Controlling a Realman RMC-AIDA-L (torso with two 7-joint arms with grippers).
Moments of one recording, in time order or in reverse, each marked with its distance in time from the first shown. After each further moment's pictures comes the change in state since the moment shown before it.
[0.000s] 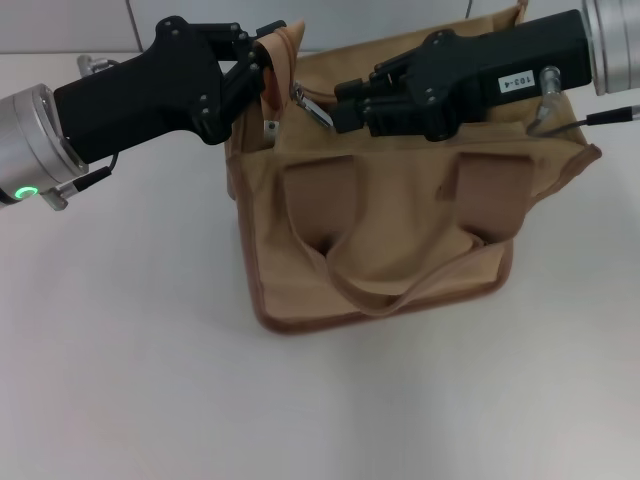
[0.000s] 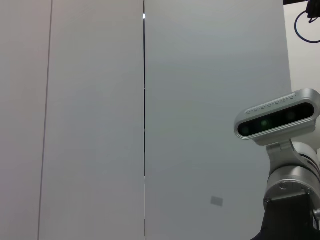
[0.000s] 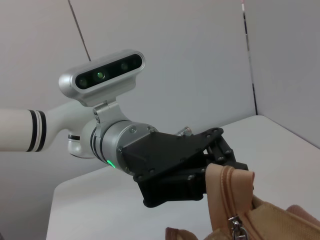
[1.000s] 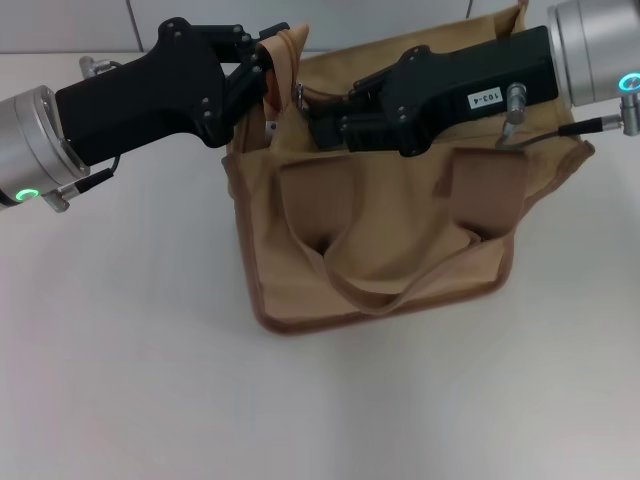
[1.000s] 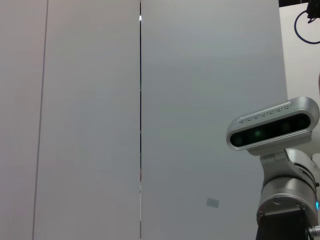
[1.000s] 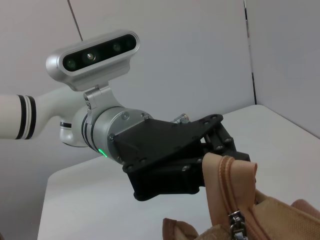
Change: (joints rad) left arm 0.000 -0.002 0.002 0.000 0.000 0.011 0.002; right arm -0.003 0.003 -0.091 0.016 0.003 0.079 -0.001
